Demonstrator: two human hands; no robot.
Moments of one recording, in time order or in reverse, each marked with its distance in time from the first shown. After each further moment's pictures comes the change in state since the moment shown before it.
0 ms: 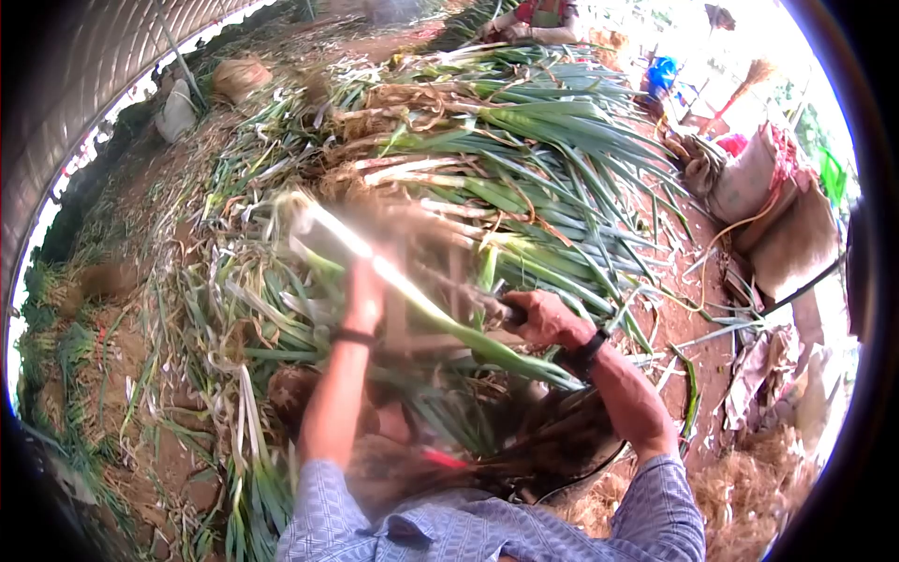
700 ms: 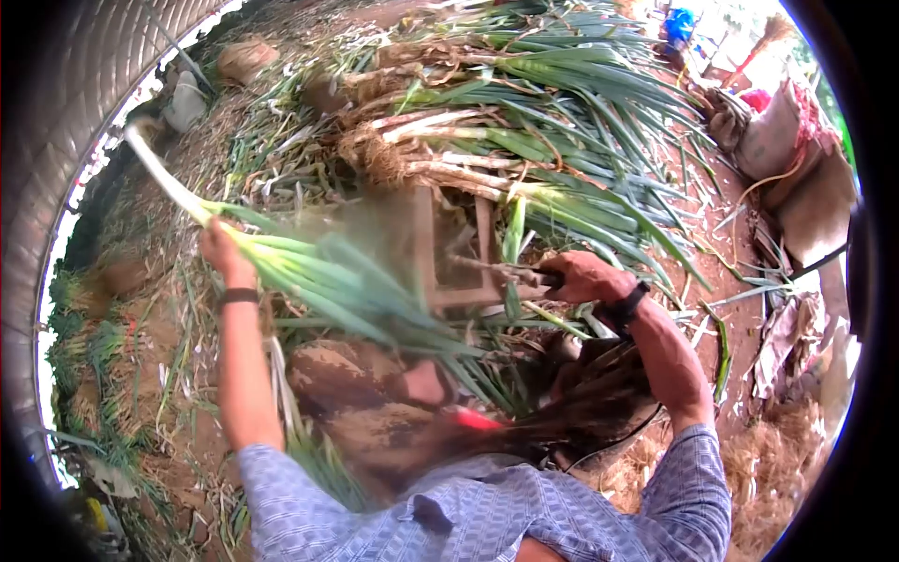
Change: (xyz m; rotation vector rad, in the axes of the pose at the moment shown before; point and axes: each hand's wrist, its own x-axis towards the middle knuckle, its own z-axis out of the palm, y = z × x) left_hand -0.003 0.252 -0.130 0.605 0.567 0.728; right_hand -0.012 0.020 0.003 -0.094 -0.115 -0.168
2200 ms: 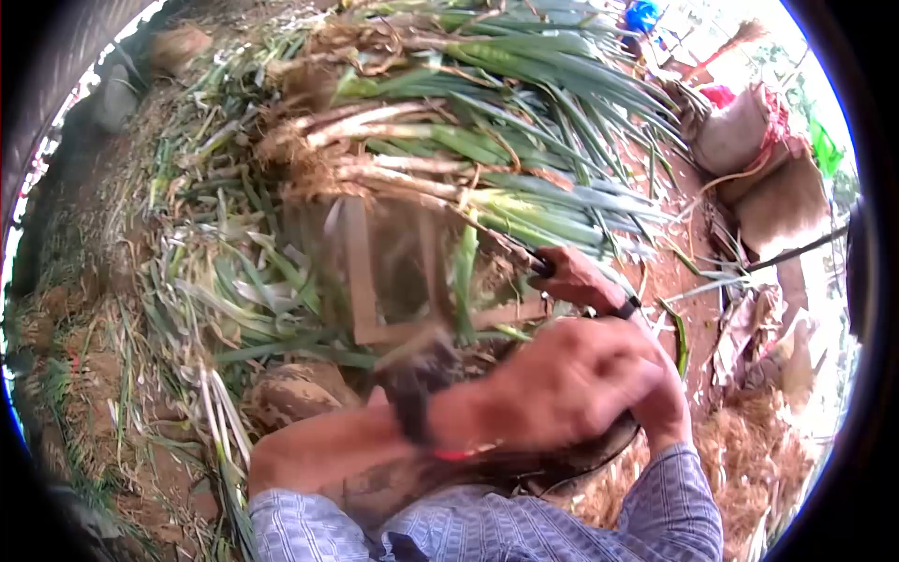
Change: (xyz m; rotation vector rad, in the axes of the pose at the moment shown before) left_hand -0.338 0.187 0.235 -0.500 -1.812 -0.166; right_hand 0.021 0.049 -0.025 0.044 0.139 0.451
